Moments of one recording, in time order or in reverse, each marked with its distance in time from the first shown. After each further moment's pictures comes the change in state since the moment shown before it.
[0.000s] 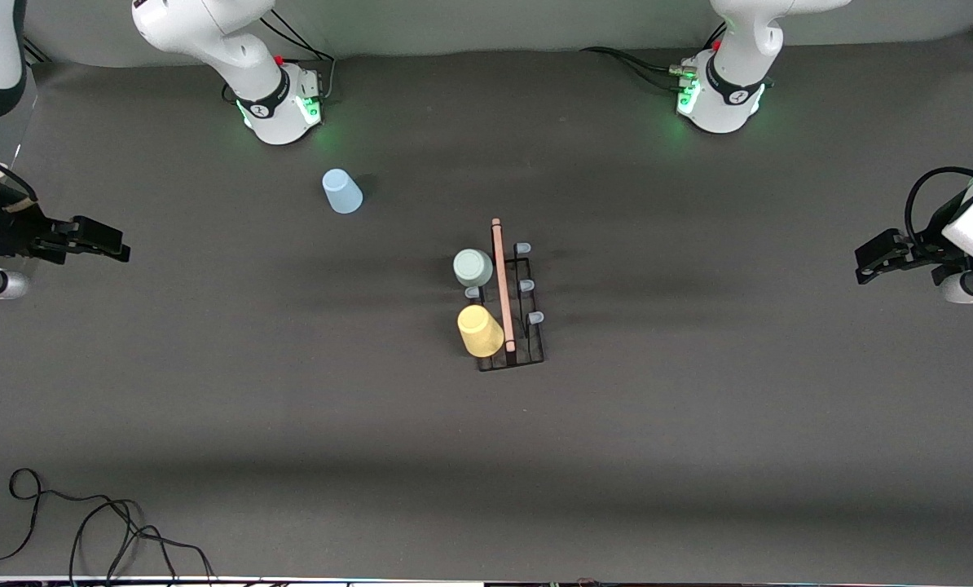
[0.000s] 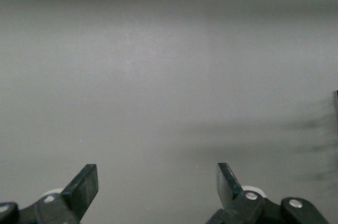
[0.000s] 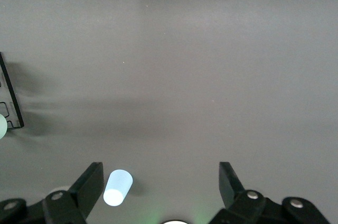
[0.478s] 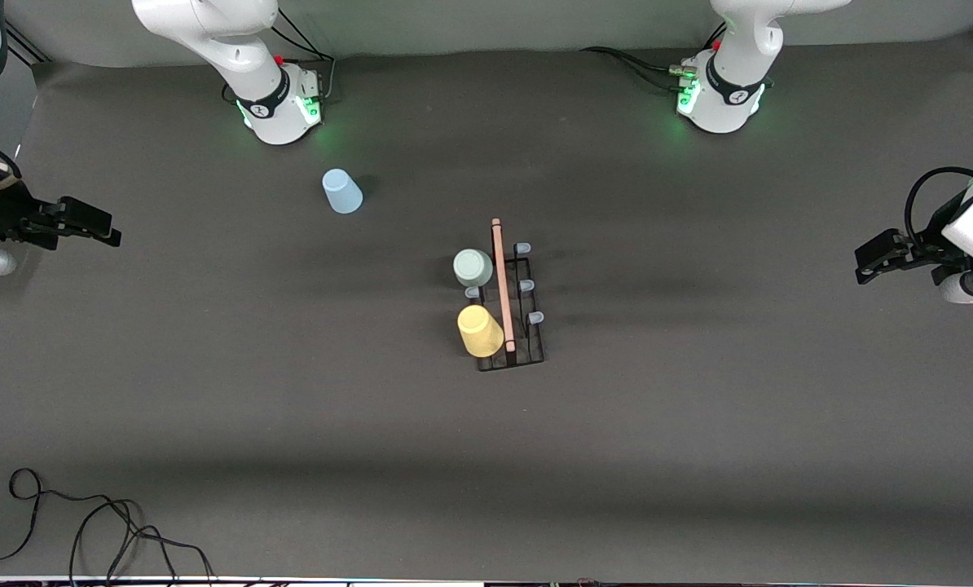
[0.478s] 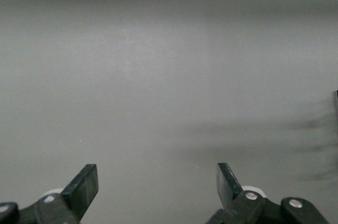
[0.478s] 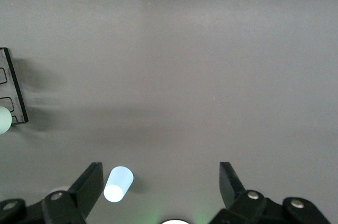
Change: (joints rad) left arm 0.000 0.000 0.000 0.000 0.000 0.000 0.000; right arm -0.468 -0.096 0.477 -0.099 -0.015 0.042 0.000
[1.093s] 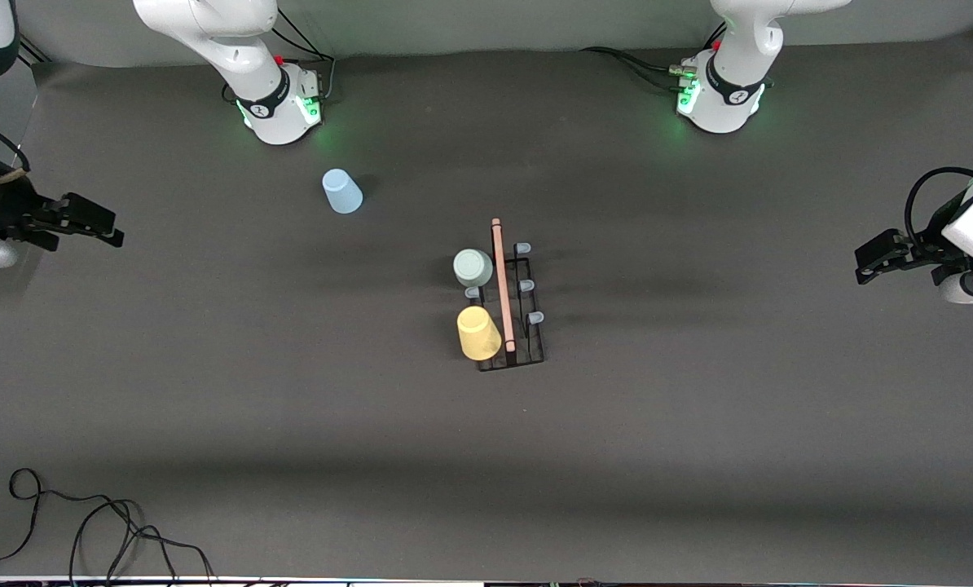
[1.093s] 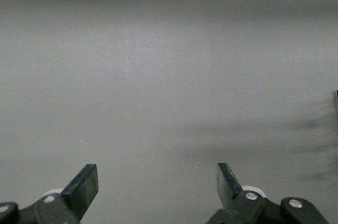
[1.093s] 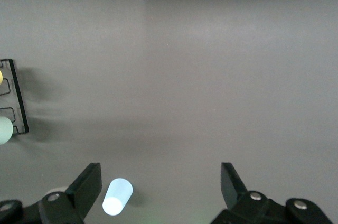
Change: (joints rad) left arm 0.000 0.000 0.000 0.000 0.000 0.000 0.000; right arm -0.013 -0.012 0.017 -0.003 -0.002 0.054 0.000
